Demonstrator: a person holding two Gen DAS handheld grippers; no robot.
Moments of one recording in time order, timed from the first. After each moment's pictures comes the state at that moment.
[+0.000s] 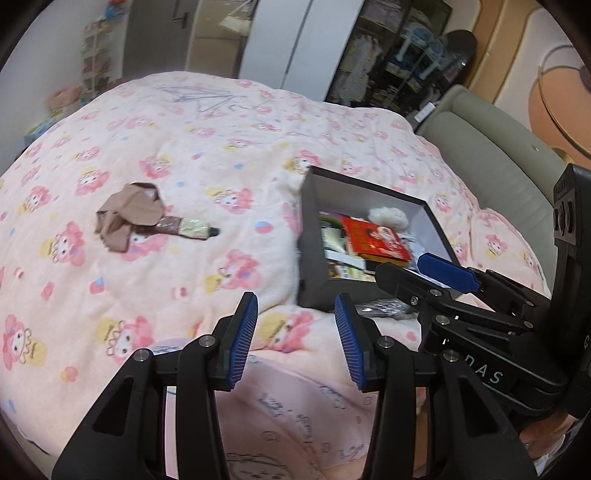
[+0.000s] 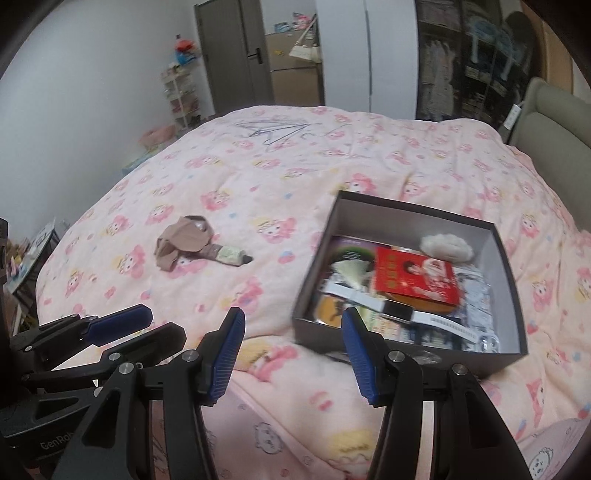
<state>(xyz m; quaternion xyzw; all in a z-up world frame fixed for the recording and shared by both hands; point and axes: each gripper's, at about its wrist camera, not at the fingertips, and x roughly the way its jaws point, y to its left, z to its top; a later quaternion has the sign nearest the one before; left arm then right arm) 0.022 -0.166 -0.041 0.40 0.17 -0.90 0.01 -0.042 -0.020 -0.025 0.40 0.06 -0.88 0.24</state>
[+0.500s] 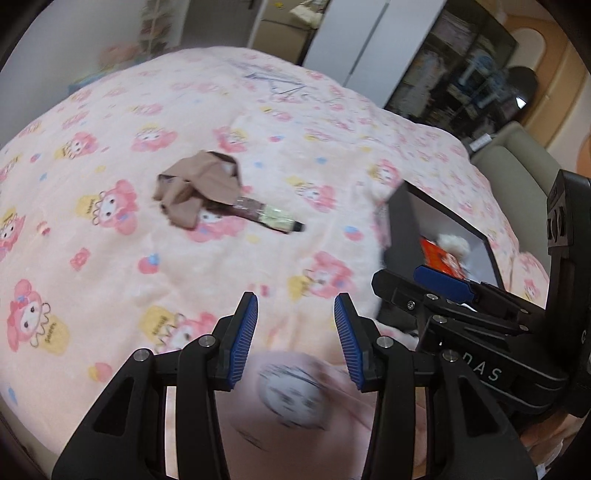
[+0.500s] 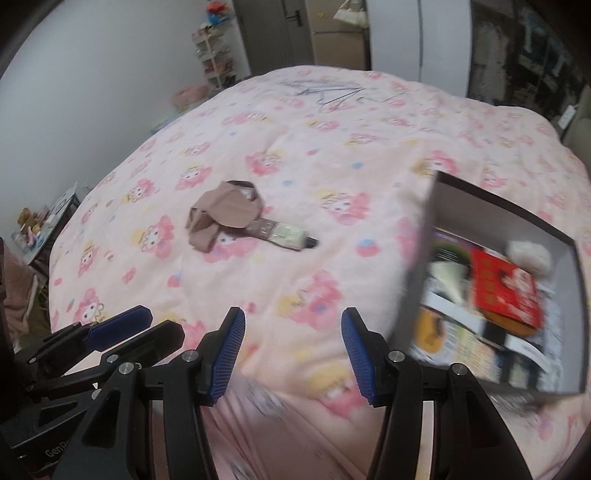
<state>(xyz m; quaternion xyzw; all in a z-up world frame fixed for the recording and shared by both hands) 0.015 -0.269 -0.090 0.42 0.24 -0.87 0.09 -0.081 -0.129 -0.072 0.46 0.09 -0.83 0.31</state>
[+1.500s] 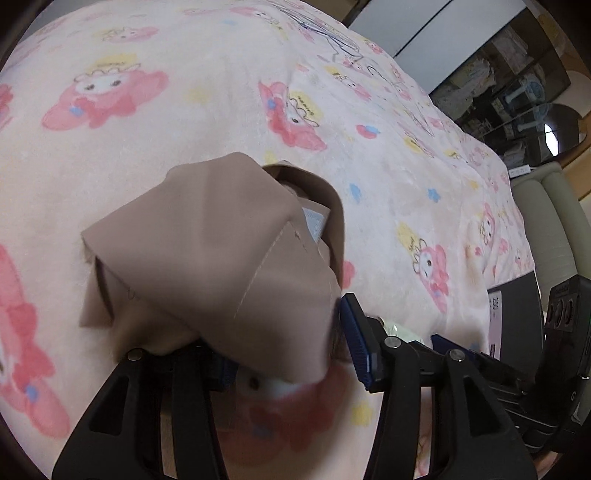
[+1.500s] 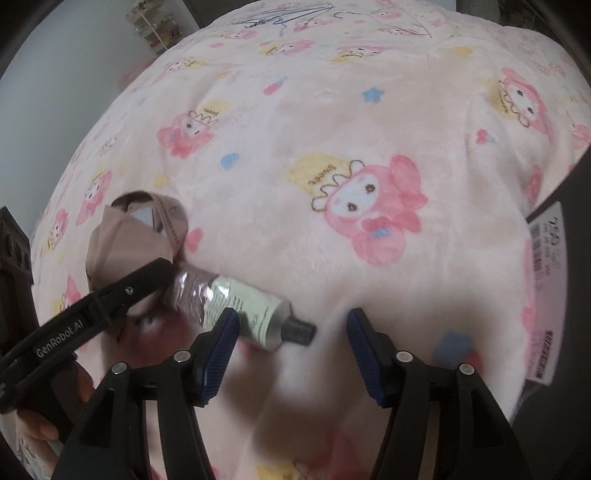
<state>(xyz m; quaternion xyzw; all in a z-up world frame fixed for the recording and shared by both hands) -0.158 -0.412 -0.233 0.46 0.32 -0.82 0.07 -0.235 -0.210 -0.205 0.58 0.02 -0.77 0.26</state>
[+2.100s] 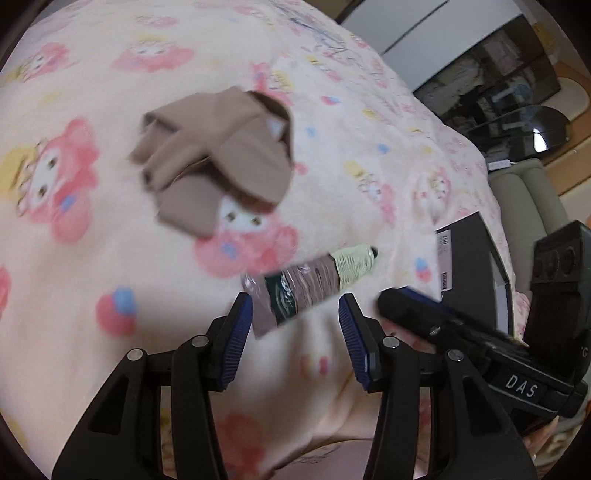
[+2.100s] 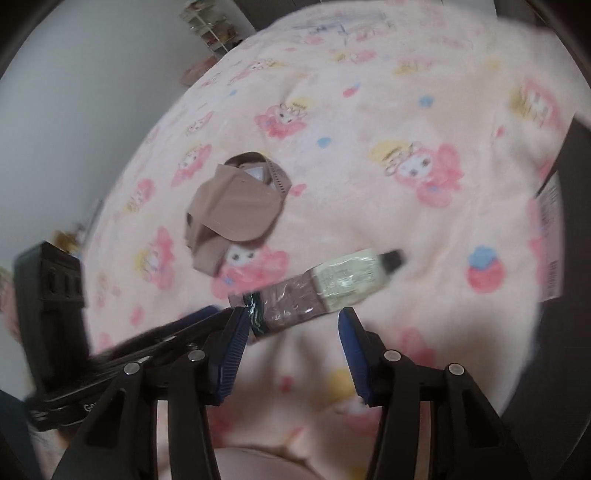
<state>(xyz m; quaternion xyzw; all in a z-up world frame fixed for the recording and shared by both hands) -0.065 -0.363 -0.198 0.47 0.37 -0.80 0.05 -0.160 -0.190 -0.160 0.56 0.01 -0.75 0.35</state>
